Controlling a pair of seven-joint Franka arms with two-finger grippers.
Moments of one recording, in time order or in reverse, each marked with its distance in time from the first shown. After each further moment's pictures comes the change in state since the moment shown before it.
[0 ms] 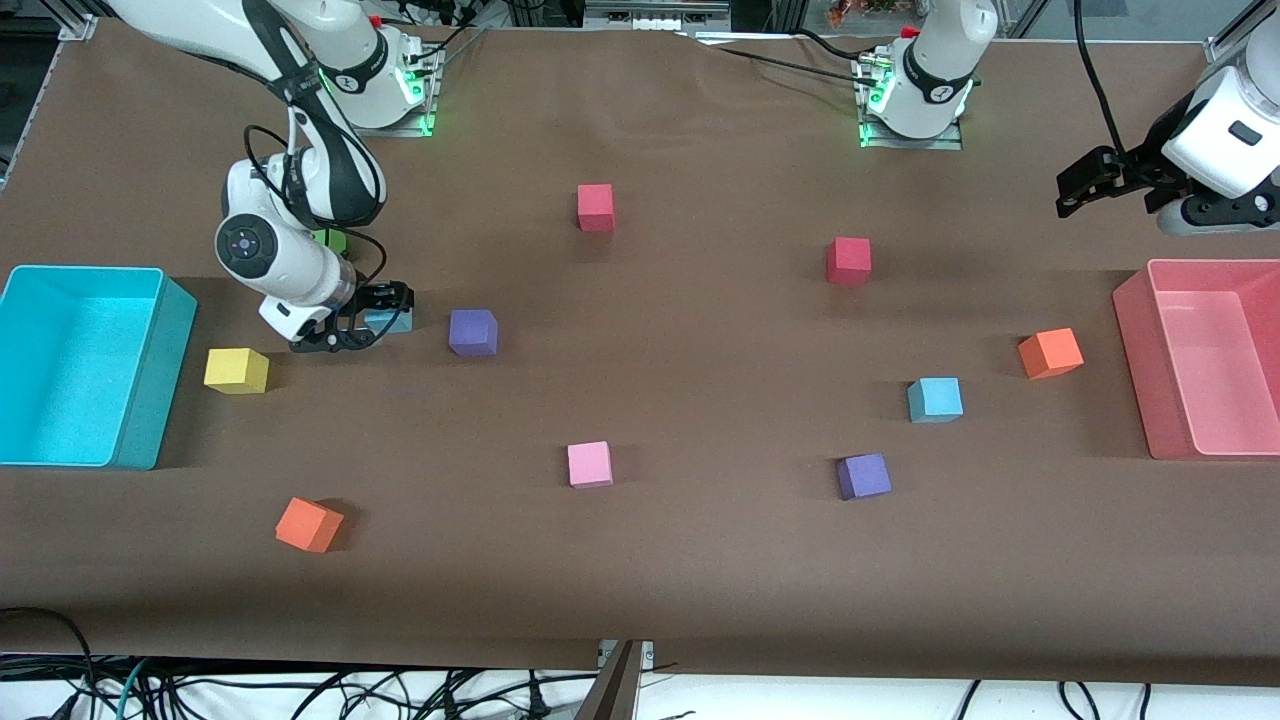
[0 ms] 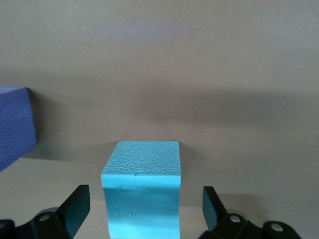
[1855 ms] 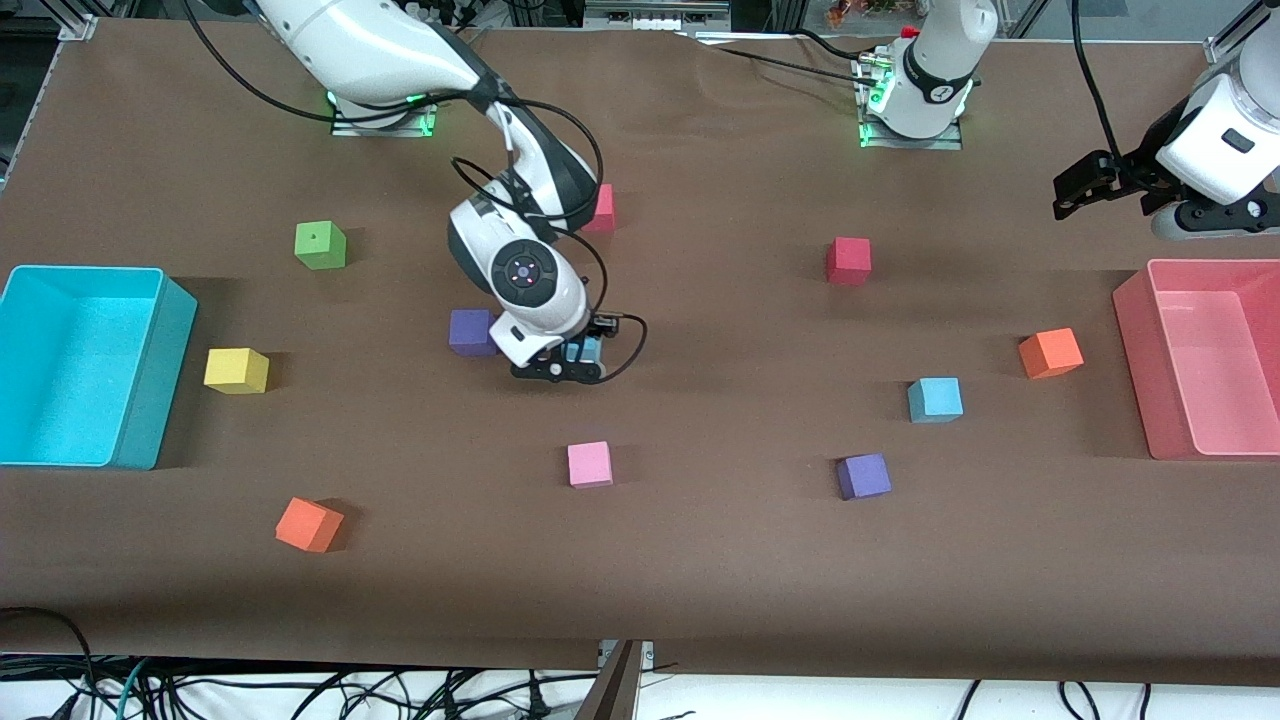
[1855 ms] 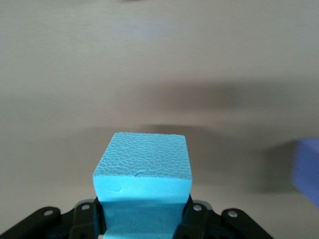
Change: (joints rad) left arm 0.000 0.005 0.001 -0.007 -0.001 0.000 0.000; right arm 0.434 0.426 0.098 0.767 0.019 -0.226 0.629
